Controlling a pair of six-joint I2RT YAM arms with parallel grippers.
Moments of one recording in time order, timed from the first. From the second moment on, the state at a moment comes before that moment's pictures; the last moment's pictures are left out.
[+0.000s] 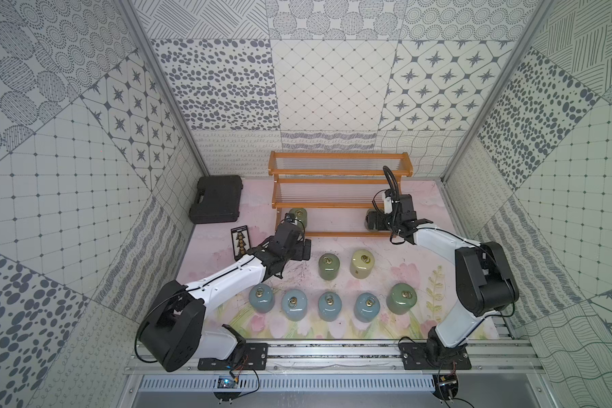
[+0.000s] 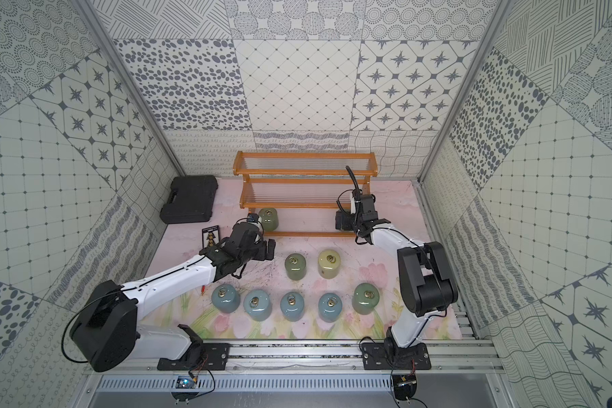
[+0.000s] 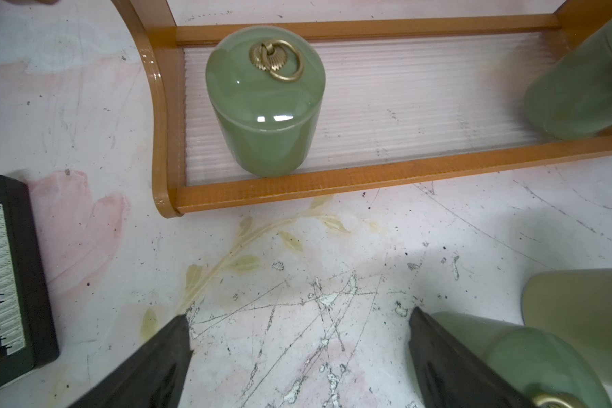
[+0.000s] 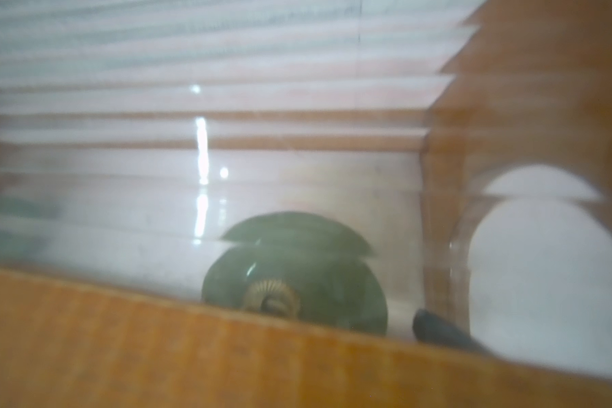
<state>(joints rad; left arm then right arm) -0.62 1.36 0.79 -0.22 -0.23 -0.36 0.24 1.71 1.06 -0.08 -0.04 0.19</state>
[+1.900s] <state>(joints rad) -0.62 1.36 0.78 -0.21 -0.22 -0.37 0.28 1.62 1.03 -0.22 -0.02 0.15</state>
